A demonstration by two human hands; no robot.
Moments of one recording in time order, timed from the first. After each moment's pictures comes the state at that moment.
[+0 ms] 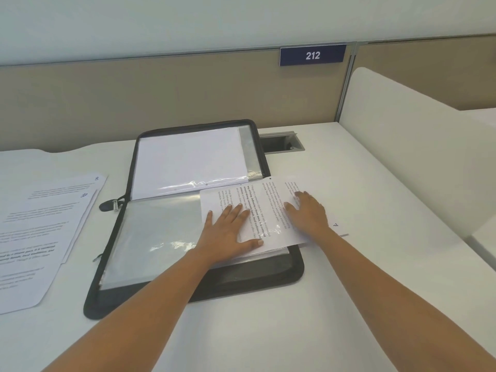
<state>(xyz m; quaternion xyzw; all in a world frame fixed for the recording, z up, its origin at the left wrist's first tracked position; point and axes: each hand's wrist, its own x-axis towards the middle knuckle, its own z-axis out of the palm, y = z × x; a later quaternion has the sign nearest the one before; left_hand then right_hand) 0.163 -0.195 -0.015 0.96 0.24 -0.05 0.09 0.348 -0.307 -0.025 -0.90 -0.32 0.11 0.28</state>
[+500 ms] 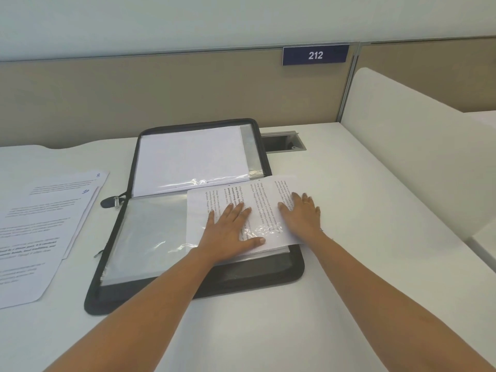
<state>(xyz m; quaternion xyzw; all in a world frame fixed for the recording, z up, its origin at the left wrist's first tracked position) 0.164 -0.198 -0.017 0.96 0.25 -0.04 0.11 0.329 -0.298 -0.023 -0.91 -0.30 0.13 0.25</state>
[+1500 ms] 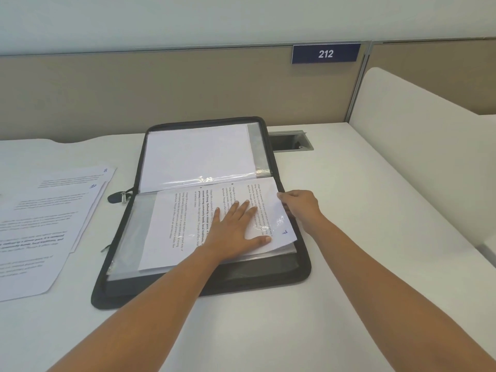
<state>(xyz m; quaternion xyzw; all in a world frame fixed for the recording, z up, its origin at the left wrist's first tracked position) 0.164 -0.196 -0.020 0.96 0.26 -0.04 0.10 0.321 -0.282 0.008 -0.79 -0.17 0.27 0.52</state>
